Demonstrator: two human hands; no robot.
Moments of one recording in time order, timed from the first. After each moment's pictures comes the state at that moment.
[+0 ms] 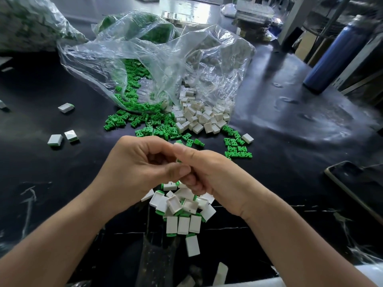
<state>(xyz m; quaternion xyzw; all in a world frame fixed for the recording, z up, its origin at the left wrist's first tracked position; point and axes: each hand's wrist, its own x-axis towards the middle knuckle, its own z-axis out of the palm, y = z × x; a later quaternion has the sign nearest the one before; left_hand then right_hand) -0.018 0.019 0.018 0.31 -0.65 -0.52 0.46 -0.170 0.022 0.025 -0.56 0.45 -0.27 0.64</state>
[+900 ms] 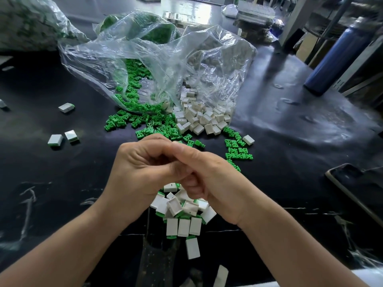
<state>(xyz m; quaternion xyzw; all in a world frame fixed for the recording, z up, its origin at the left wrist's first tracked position) -0.031 0.026 0.015 0.33 -0.58 -0.51 0.54 -0.163 0.027 0.029 -0.51 0.42 -0.31 0.68</state>
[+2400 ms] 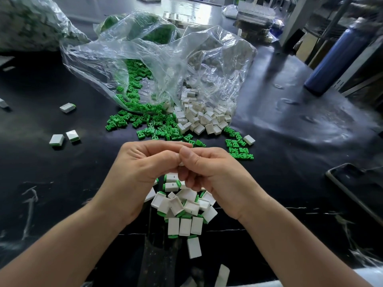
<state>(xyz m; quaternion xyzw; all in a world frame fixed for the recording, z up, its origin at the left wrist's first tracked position) -0.028 0.026 0.024 0.36 -0.52 -0.60 0.49 -0.166 0.027 0.027 -0.53 0.44 -0.37 0.62</state>
